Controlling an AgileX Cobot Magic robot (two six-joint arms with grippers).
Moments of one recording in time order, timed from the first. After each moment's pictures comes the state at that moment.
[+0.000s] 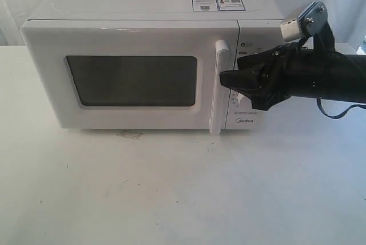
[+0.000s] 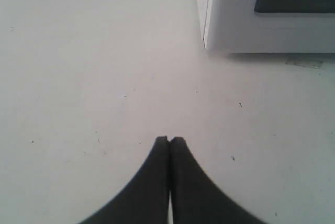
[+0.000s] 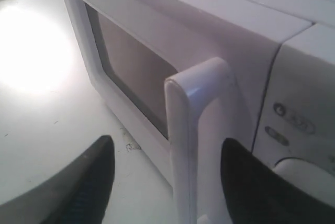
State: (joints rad) left arm 0.00 0.00 0.02 -0.21 0.43 0.19; right arm -0.03 1.54 -0.78 1.74 0.88 -2.12
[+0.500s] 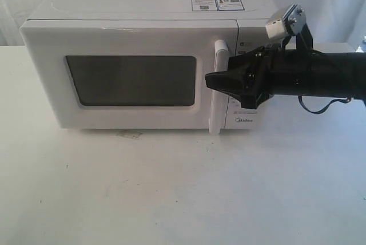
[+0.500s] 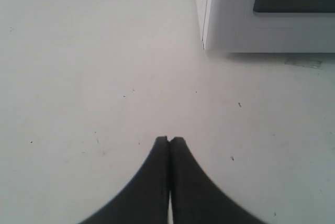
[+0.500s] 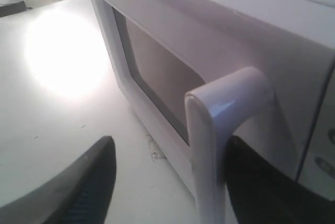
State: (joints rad) left arm 0.00 0.00 0.02 -0.21 0.43 0.19; right arm 0.02 1.66 -0.87 1.72 0.97 -2.12
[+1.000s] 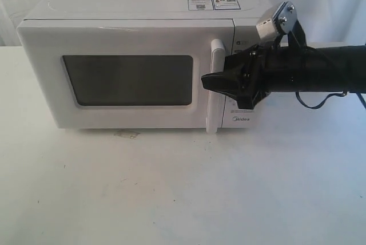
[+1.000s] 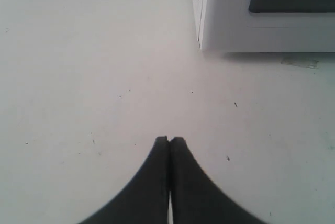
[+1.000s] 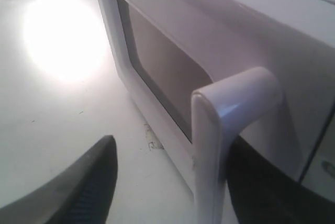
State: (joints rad) left arm 0.00 0.00 0.02 -0.21 0.43 0.19; right arm 0.04 1.68 -0.92 1.64 0.94 -2.09
